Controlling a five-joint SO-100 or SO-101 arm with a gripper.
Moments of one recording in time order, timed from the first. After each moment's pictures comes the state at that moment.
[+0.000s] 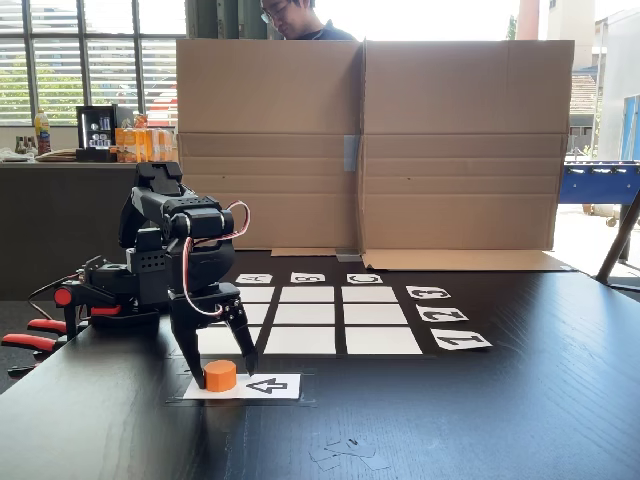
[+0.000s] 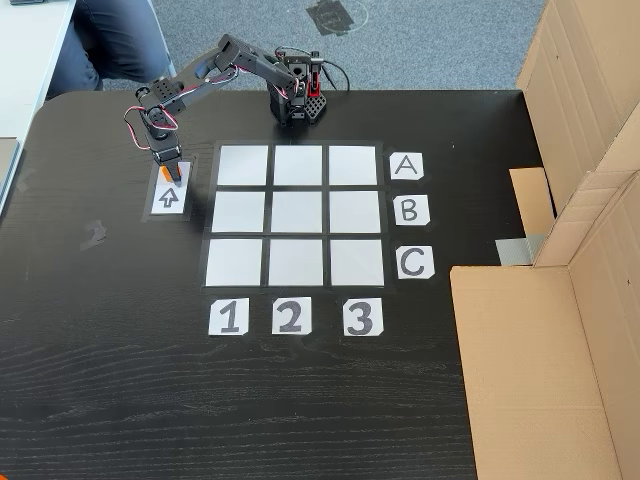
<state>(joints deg) 53.1 44.5 51.7 87.1 3.9</state>
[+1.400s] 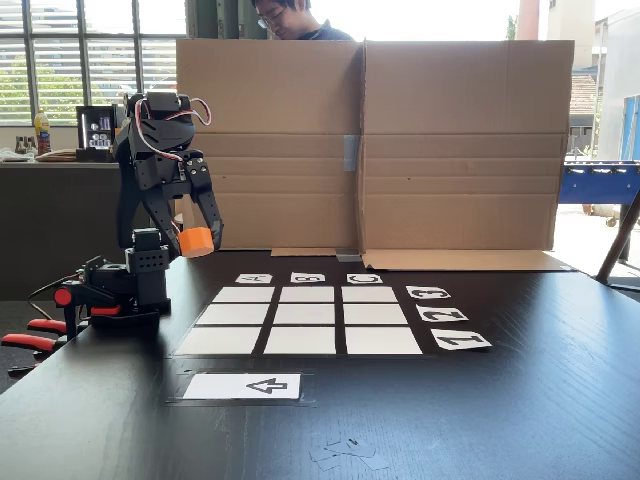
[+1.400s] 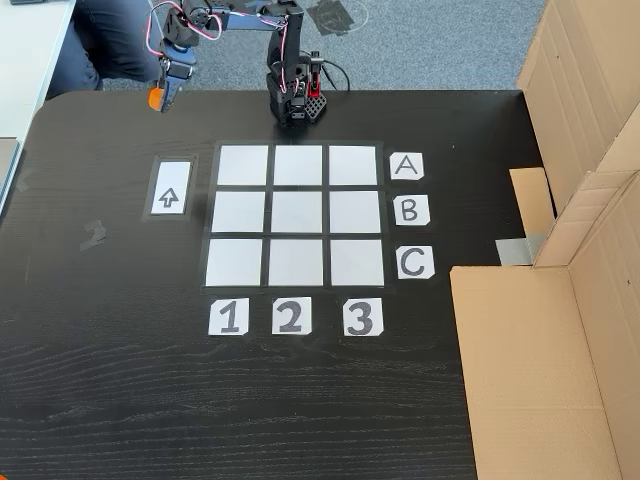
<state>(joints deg) 56.7 104.7 77.5 89.2 7.1</state>
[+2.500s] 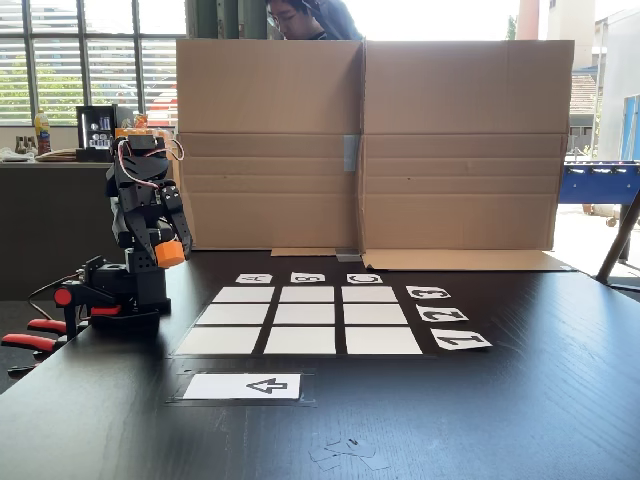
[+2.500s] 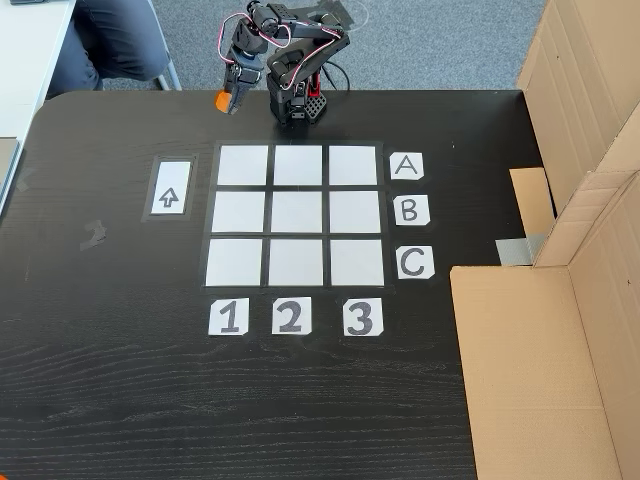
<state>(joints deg) 55.5 159.3 137.2 89.4 3.2</state>
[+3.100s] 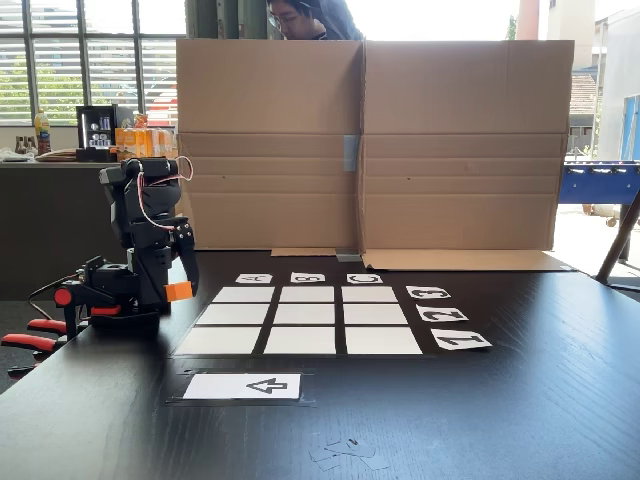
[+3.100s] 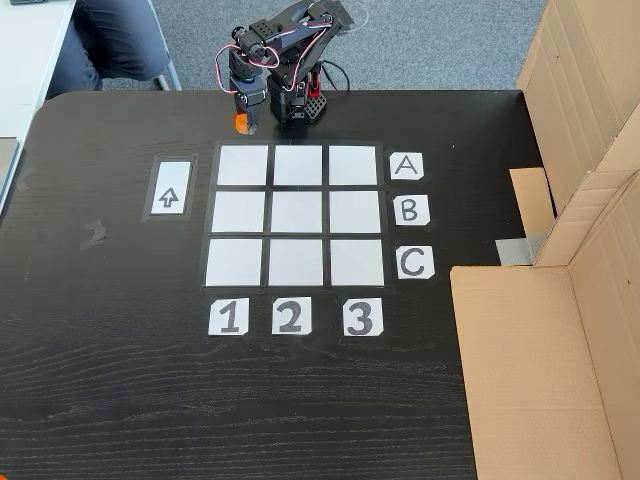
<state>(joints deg) 47.9 140.8 142.3 86.3 0.7</state>
